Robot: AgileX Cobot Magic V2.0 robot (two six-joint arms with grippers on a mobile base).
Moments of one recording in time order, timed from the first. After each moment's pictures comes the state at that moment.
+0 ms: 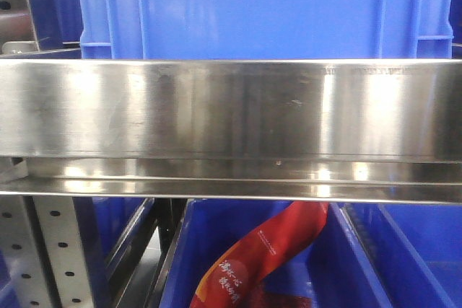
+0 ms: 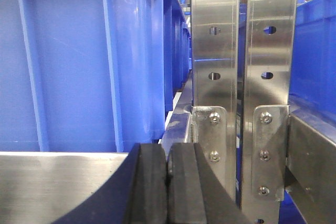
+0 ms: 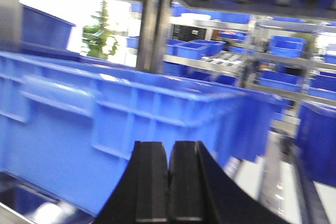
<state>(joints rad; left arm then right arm) 0.08 0.01 0.00 0.04 0.00 0.05 0.13 0.18 -0.27 -0.01 0.03 -0.08</state>
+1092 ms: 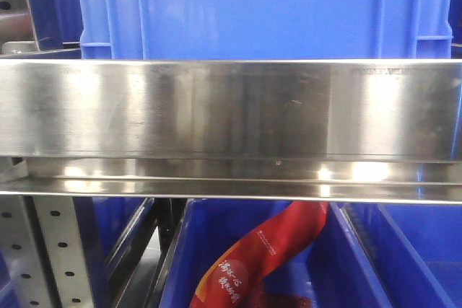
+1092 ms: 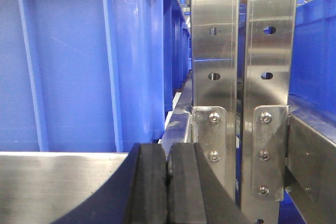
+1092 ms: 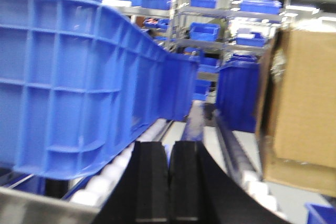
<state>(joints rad) 0.08 0.01 0.00 0.04 0.00 0.05 -0.14 0.01 0.00 0.01 -0.09 -0.08</state>
